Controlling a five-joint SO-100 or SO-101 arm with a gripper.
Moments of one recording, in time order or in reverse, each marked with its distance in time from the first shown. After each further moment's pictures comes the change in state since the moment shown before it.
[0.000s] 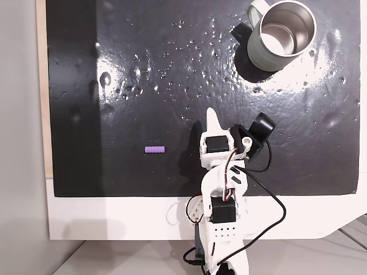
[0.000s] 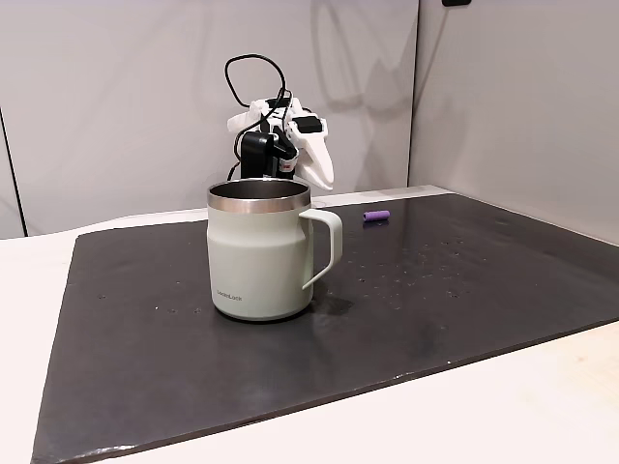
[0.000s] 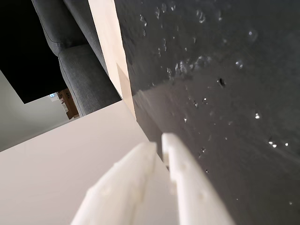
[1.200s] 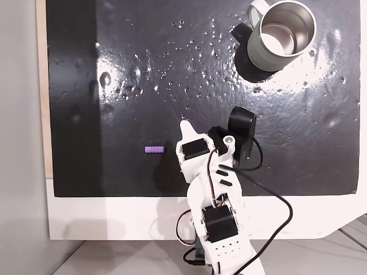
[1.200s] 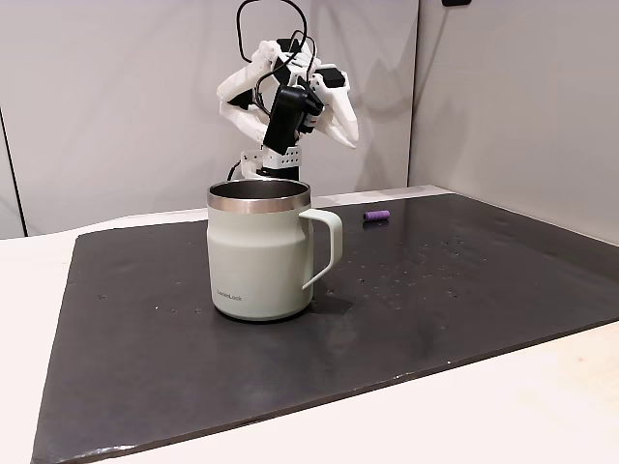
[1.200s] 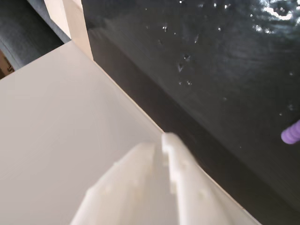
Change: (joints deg) arm -14.8 -29.9 -42.7 24.7 4.2
